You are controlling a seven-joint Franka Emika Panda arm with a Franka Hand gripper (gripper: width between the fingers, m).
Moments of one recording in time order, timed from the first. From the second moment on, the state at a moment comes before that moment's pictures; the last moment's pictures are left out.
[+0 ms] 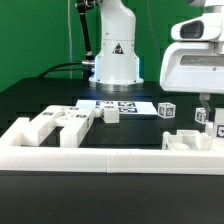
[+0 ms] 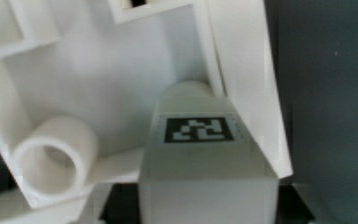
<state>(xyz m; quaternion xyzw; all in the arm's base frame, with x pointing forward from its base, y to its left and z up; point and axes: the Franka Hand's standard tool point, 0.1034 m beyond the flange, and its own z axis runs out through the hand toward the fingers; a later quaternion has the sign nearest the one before) 0.639 0.127 0.073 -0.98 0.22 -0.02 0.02</state>
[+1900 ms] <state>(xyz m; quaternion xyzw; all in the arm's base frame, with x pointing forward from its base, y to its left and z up) 0.637 0.132 0.072 -0.85 0.52 0.00 0.04</state>
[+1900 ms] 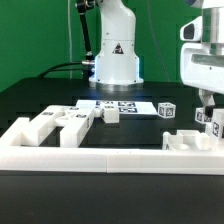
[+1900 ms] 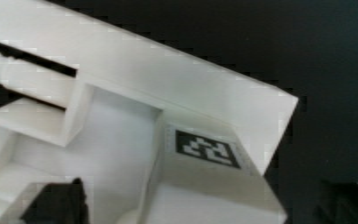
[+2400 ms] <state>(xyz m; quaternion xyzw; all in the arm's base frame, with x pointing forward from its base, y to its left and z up) 0.638 0.134 0.073 -0.95 0.30 -0.01 0.04</state>
